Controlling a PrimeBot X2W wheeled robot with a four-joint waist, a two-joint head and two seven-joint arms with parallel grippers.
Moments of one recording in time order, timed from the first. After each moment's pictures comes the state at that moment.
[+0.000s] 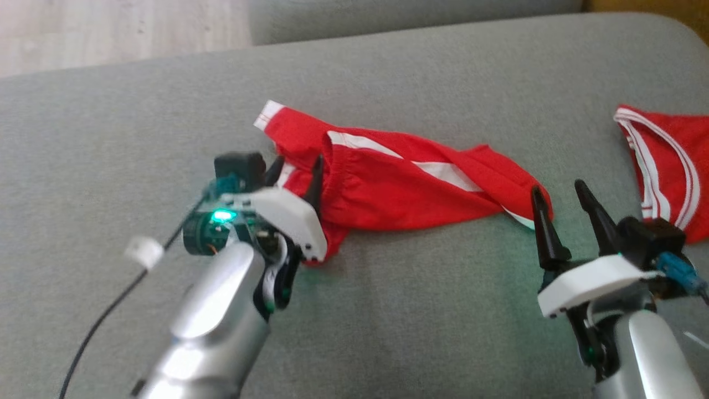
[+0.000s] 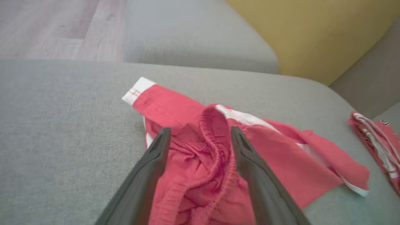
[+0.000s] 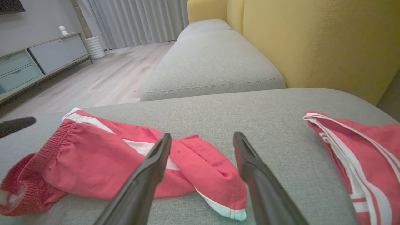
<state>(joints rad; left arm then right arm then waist) -0.52 0.07 -0.55 0.43 -0.60 0.13 0.18 -0.09 -0.07 0.03 0.11 0.17 0.12 0.04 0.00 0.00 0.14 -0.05</state>
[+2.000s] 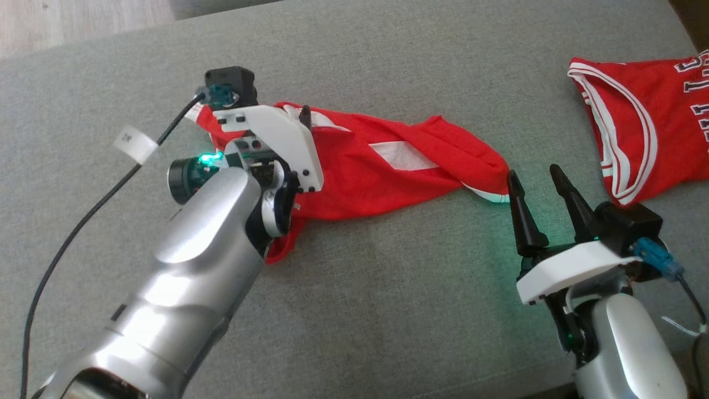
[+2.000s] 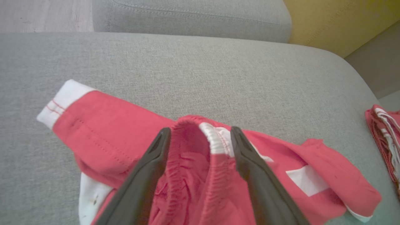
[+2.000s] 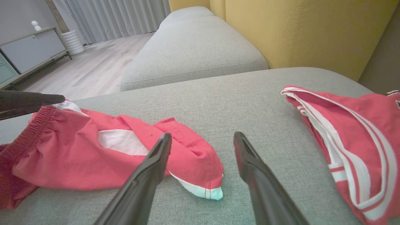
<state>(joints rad) -0.82 0.12 -0.71 0.53 -0.84 0.38 0.41 -0.18 -0.05 0.10 0.18 0.20 0.12 0.00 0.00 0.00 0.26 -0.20</state>
